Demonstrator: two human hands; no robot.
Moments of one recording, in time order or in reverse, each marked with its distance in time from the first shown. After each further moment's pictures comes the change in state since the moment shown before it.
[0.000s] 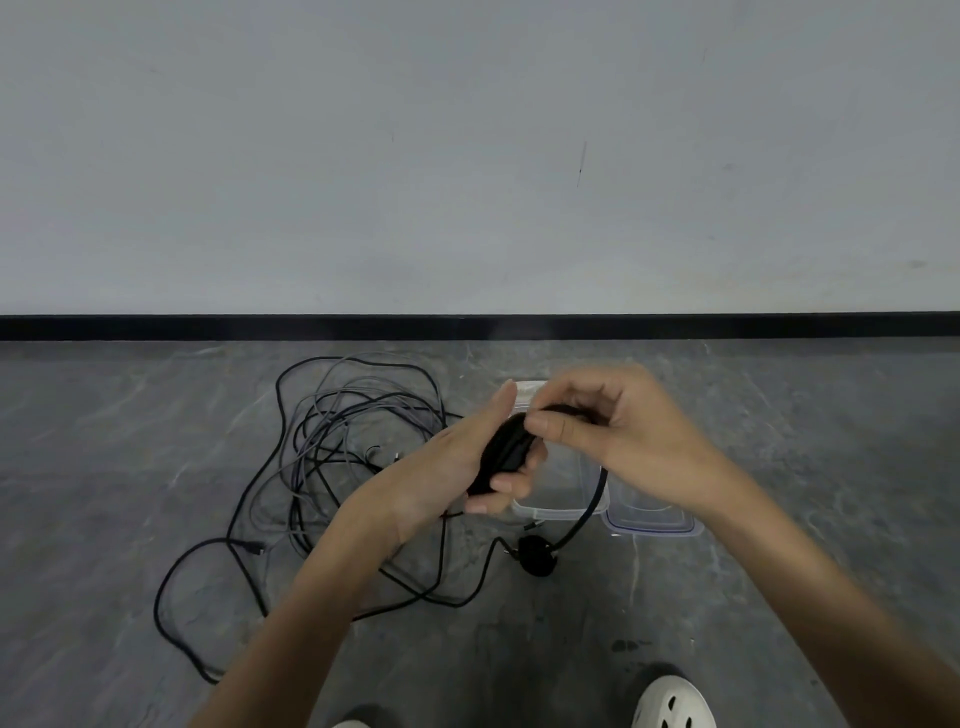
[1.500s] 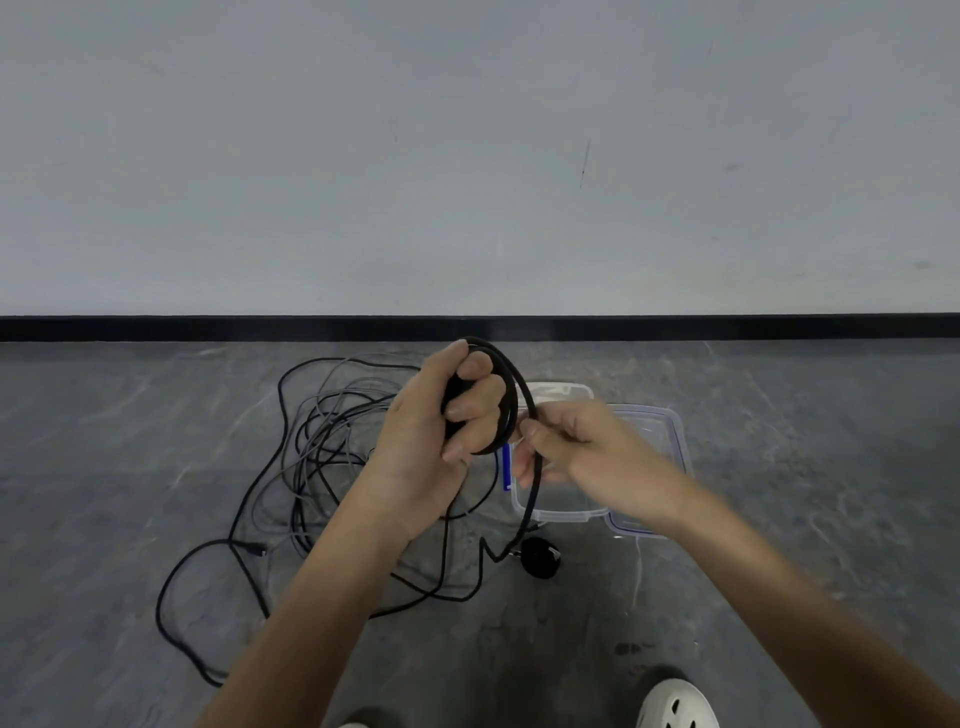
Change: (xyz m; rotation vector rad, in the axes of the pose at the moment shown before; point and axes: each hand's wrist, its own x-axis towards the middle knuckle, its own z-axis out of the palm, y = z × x) left_hand -0.005 0.018 0.001 -0.749 0.224 0.336; right_hand 0.005 0.007 0.027 0.043 -0.068 0.393
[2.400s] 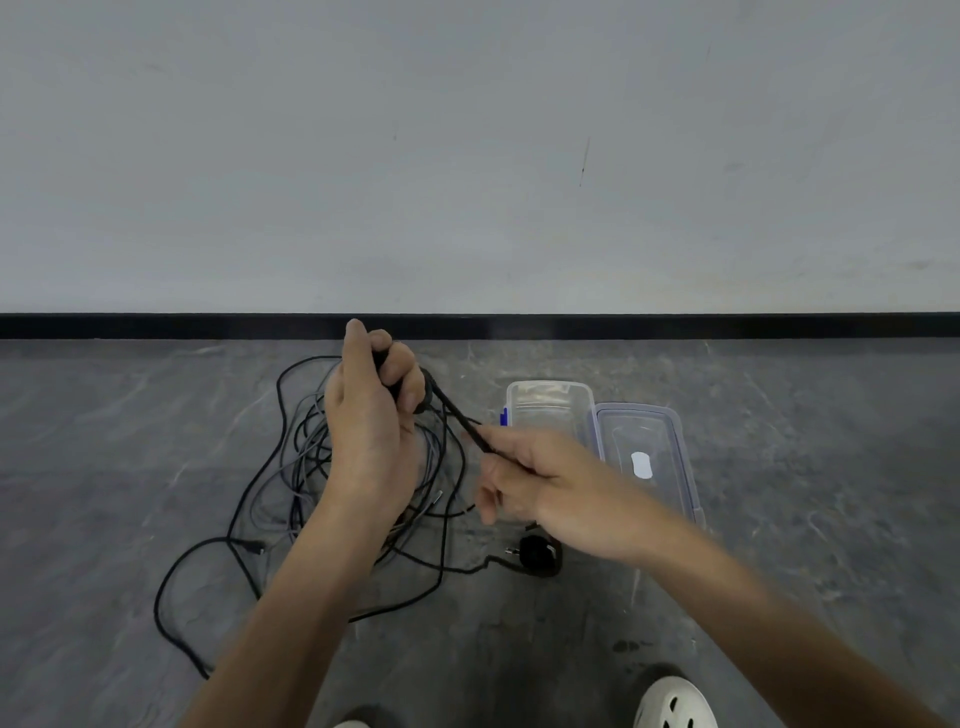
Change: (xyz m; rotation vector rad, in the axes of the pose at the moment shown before) left_hand 0.005 0.007 -0.013 0.128 0.555 0.426; right_hand -0.015 -0.009 0.021 -0.108 -0.200 -0.123
